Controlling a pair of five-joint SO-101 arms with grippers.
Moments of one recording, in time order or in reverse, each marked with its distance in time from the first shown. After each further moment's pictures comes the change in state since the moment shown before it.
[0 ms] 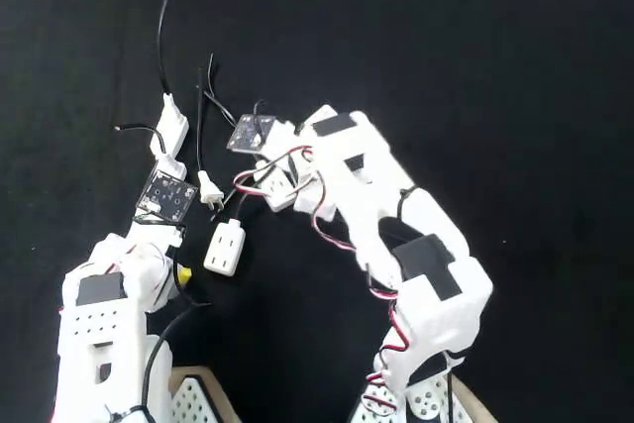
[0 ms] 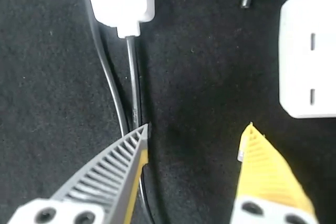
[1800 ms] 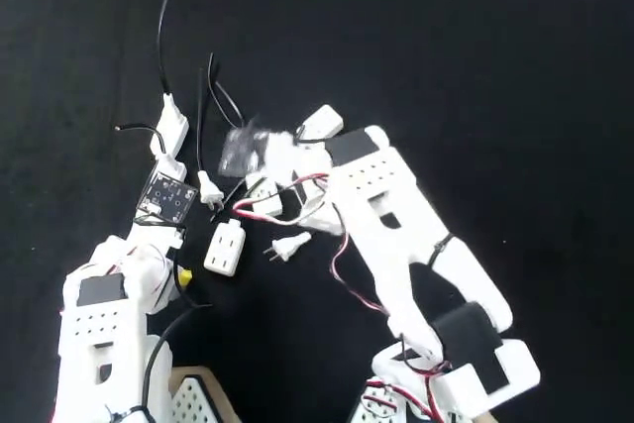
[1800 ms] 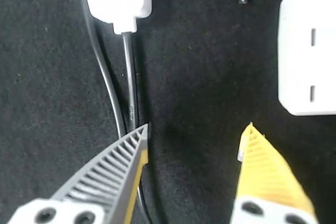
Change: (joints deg) left arm 0.0 0.0 0.7 0.0 0.1; right arm -2.9 -23.6 11.0 6.2 0.4
